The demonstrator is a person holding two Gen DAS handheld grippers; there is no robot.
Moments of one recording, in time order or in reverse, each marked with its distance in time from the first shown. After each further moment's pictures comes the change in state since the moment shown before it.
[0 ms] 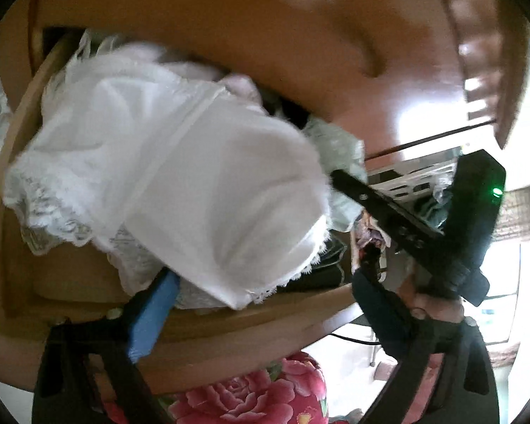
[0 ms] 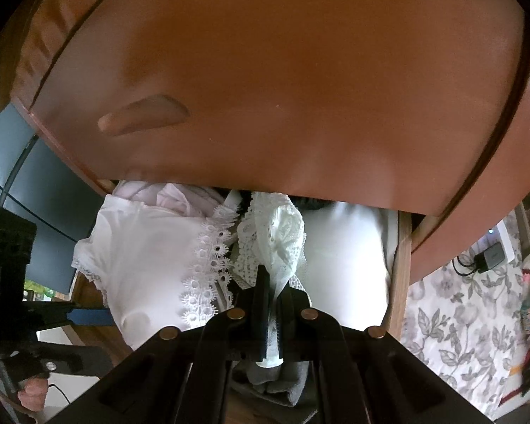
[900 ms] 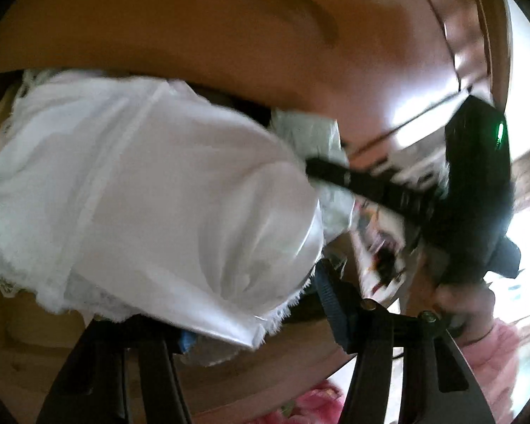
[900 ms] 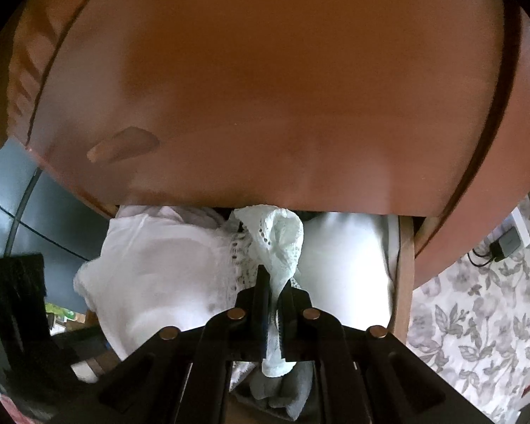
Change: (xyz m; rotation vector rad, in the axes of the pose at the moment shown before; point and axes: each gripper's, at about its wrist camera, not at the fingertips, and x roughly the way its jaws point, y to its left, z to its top) left arm 0.069 -0.044 -0.003 0.165 -0.074 0.060; right arm 0.003 -0.024 0.005 0.093 -0.019 0.072
